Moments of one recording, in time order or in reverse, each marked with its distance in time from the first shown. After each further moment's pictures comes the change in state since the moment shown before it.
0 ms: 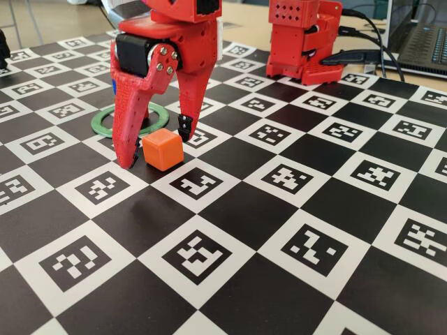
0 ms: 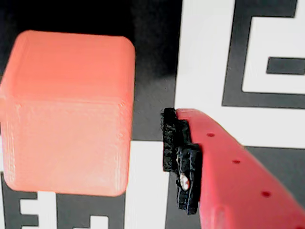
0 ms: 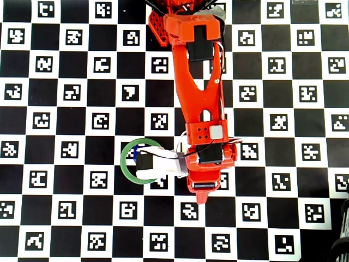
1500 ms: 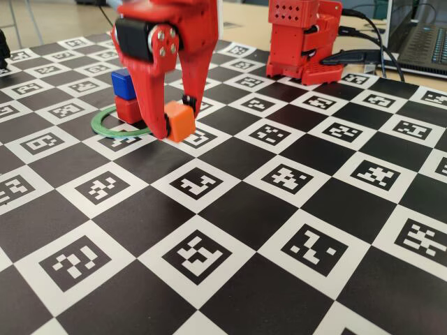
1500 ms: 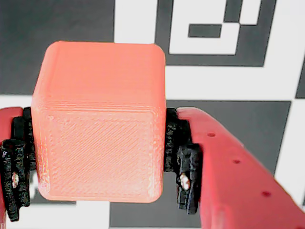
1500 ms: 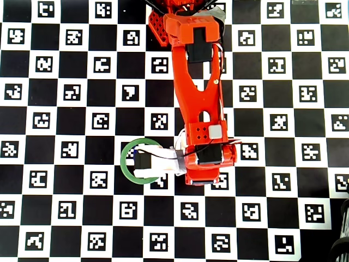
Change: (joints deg) arm 2.5 5.5 -9.4 17.8 -2.7
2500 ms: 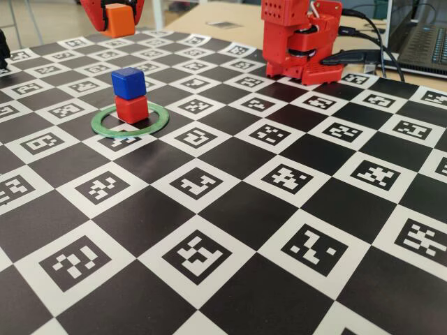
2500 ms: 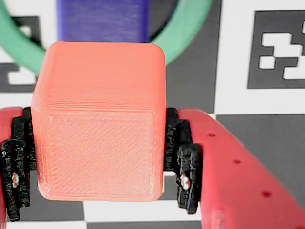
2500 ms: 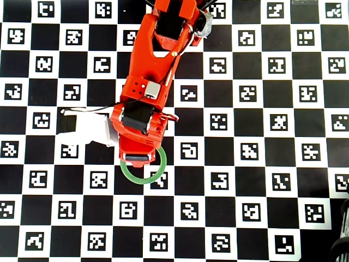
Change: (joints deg) arm 21.7 11.0 0.6 7.3 -17.1
